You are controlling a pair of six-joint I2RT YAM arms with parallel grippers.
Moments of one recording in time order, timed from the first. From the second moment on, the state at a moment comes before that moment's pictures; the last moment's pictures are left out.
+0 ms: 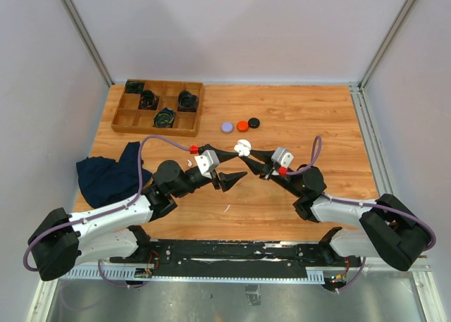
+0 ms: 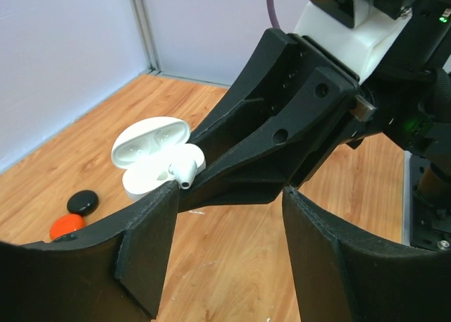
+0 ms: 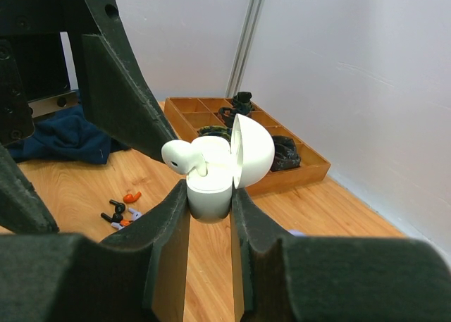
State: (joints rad) left arm -0.90 1.04 0.49 0.72 0.22 0.05; right arm 0.72 1.26 0.30 1.31 -0.32 -0.15
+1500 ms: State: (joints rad) left arm -0.86 1.07 0.67 0.27 -0.19 -0.19; right arm 0.72 1.28 0.21 1.31 -0.21 -0.24
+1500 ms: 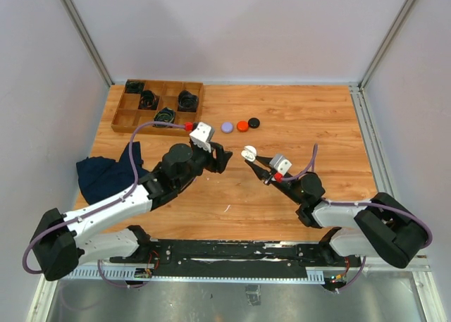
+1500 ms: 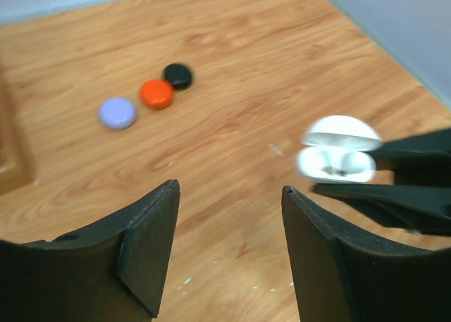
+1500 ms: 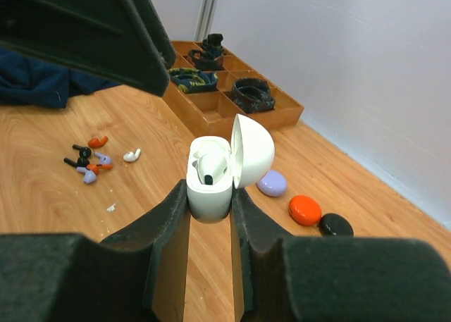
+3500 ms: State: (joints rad) left arm -0.47 1.61 0.90 -0.29 0.01 -0.49; right arm 0.72 1.22 0.12 1.25 -0.12 -0.38
